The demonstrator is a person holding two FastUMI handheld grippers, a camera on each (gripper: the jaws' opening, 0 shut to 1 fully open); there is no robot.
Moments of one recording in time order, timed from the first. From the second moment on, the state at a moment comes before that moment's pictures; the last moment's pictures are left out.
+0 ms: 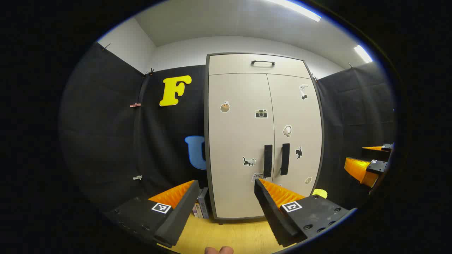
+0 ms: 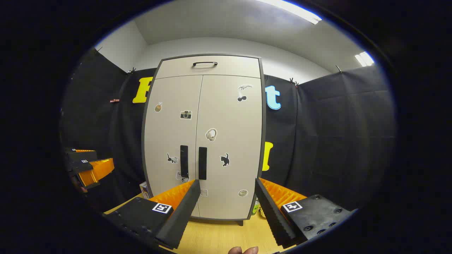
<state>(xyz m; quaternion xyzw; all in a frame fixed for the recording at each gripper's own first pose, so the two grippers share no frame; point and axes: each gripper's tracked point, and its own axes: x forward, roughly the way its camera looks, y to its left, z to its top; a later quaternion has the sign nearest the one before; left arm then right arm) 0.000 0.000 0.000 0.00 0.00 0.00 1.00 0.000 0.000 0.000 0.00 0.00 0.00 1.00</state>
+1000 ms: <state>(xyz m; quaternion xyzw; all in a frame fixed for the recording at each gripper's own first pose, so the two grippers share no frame) -0.006 0.017 0.007 0.00 -0.01 0.00 1.00 0.000 0.026 0.006 0.02 0.00 0.02 1.00</state>
